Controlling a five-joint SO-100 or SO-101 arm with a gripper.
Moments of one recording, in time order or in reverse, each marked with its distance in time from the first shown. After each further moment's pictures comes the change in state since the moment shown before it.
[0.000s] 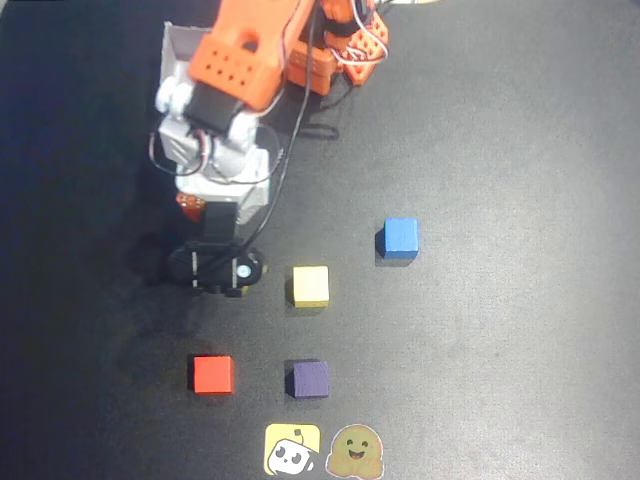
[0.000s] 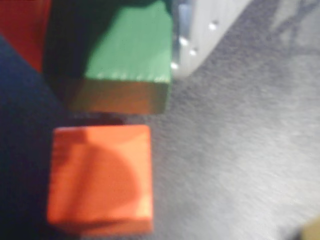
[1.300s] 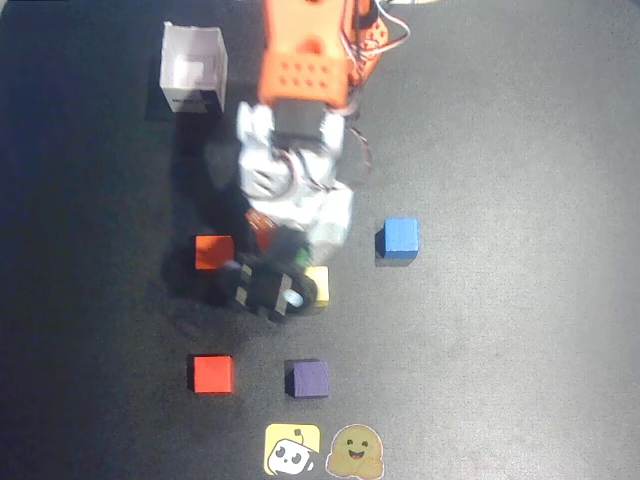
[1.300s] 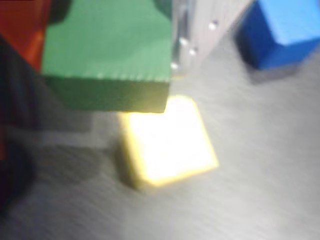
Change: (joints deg) arm -18.7 4.1 -5.6 0.9 34.7
